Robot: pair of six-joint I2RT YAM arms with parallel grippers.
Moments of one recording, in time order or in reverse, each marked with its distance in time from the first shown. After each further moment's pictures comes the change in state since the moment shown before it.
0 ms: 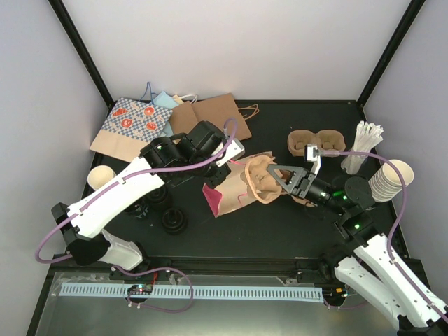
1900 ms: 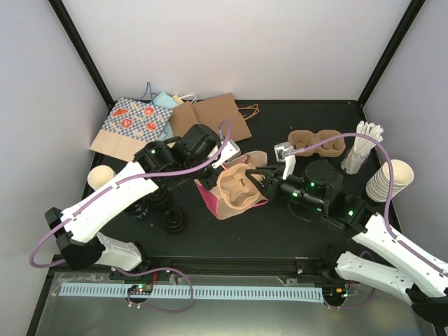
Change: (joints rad) left arm 0.000 -0.056 -0.055 0.029 -0.023 0.009; right arm 0.302 0.208 0.277 -0.474 0.391 -0.581
